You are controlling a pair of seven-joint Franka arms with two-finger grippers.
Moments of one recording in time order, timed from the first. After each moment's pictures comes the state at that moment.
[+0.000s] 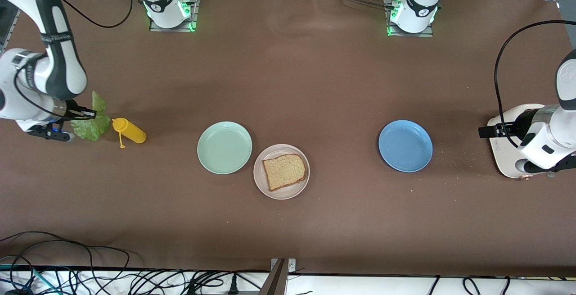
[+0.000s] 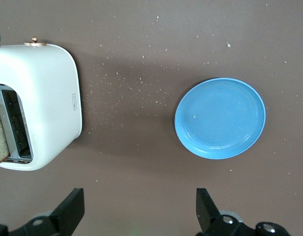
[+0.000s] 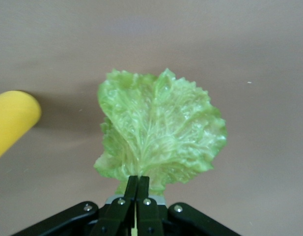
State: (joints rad) left arm 0.09 0.48 -0.08 -1.23 0.09 1.40 -0.13; right arm 0.00 0.33 -0.28 -1.95 -0.05 1.99 -0.06
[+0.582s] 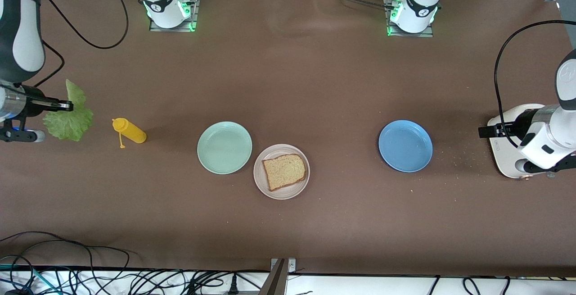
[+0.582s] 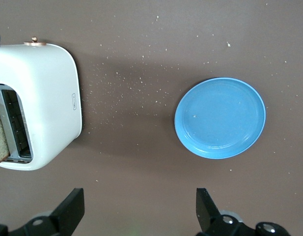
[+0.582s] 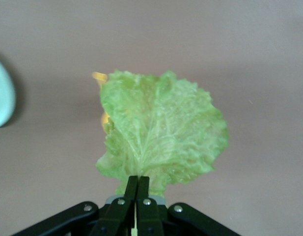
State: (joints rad) left arm 0.09 0.48 -0.08 -1.23 0.09 1.40 -0.13; right arm 0.04 0.29 -0.10 -1.53 -0.01 1.57 -0.06
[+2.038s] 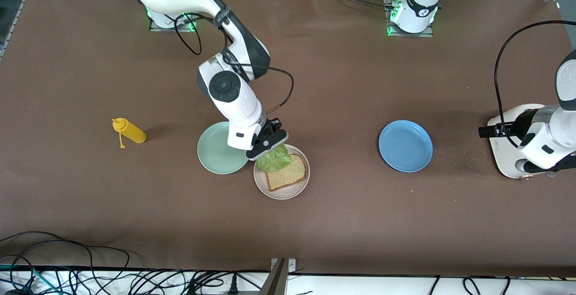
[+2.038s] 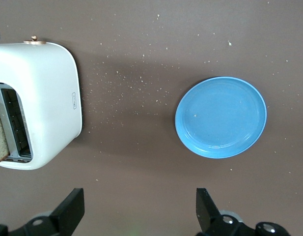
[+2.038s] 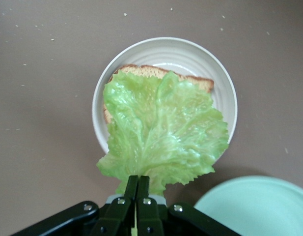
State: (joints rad) left arm 0.10 0.48 -0.08 -1.23 0.09 1.40 -0.13; right arm 0.55 0.73 0.09 -1.41 0.06 2.34 -0.04
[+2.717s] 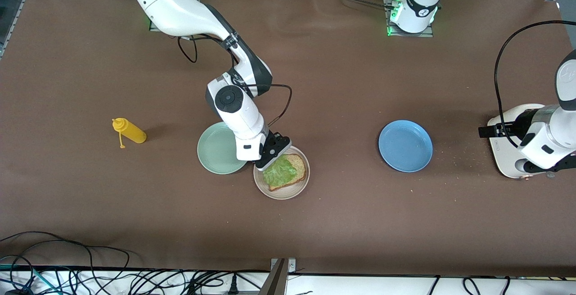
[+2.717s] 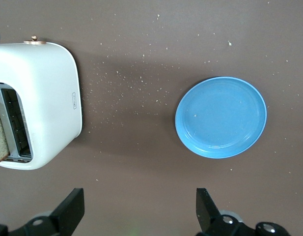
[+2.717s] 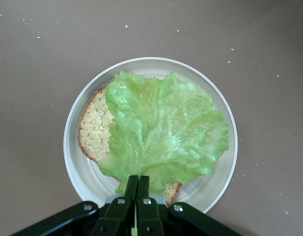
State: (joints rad) left arm 0.10 0.48 -0.08 -1.23 0.09 1.40 -0.13; right arm 0.55 0.82 0.09 -1.40 0.03 2.50 -0.17
